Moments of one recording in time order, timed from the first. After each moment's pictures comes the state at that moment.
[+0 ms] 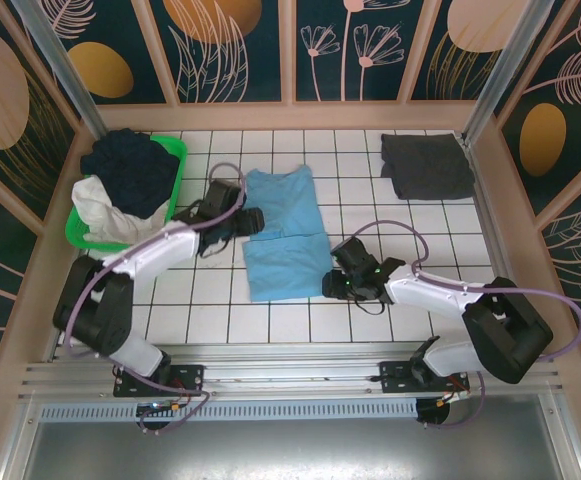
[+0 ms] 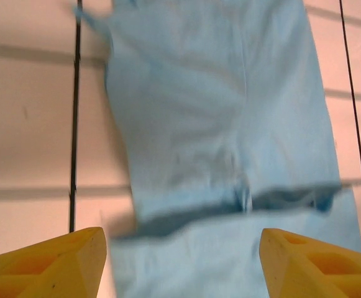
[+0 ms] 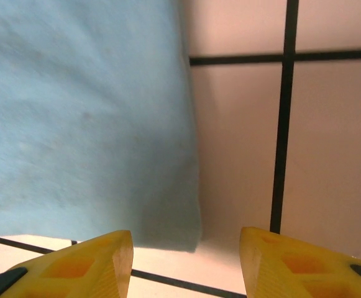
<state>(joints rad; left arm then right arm) -0.53 1.52 0.95 -0.30 0.00 -0.62 0.75 1.34 0.61 -0.38 -0.03 0.74</state>
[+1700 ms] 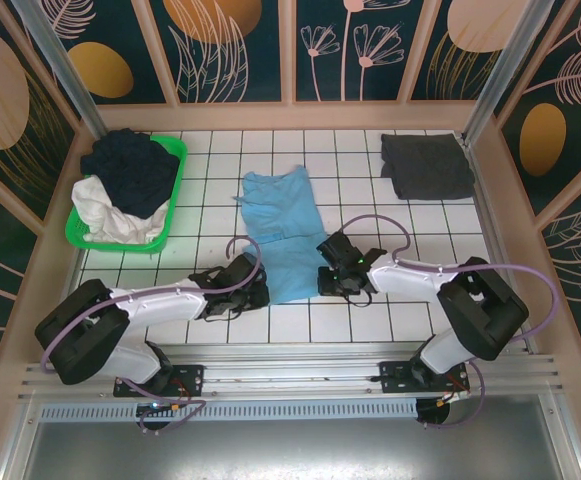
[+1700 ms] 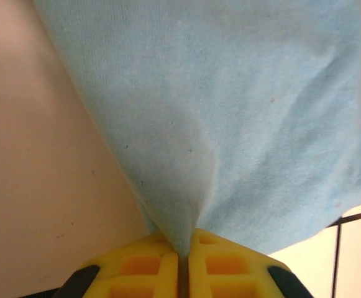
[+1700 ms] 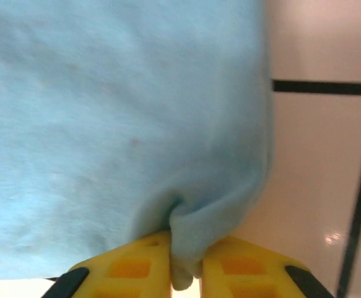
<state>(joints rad) -0.86 1.40 0.56 -0.17 0.03 -0.96 0.78 1.51 0.73 -0.37 -0.05 0.71</state>
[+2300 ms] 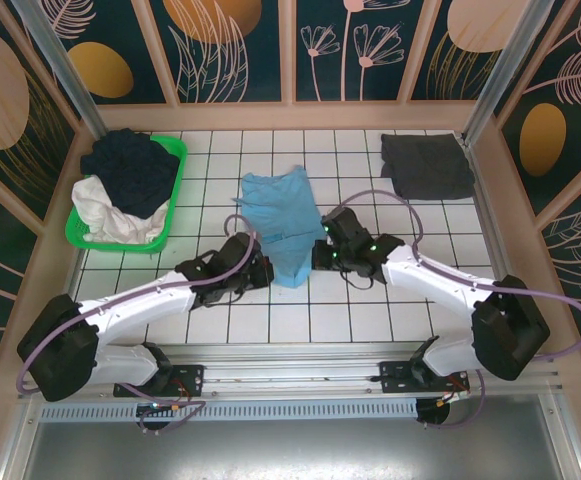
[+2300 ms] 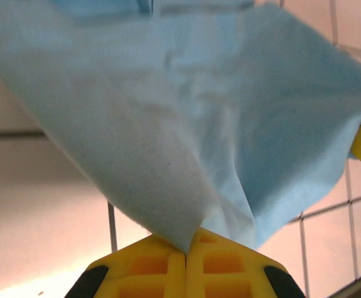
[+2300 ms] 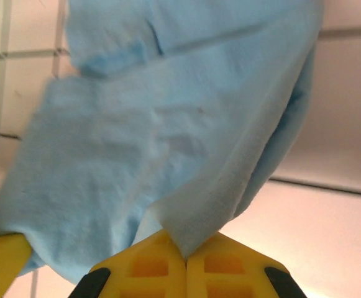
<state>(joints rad) -0.80 1.29 0.74 -0.26 0.00 -0.88 0.74 1.37 0.91 -0.42 -0.05 0.68</state>
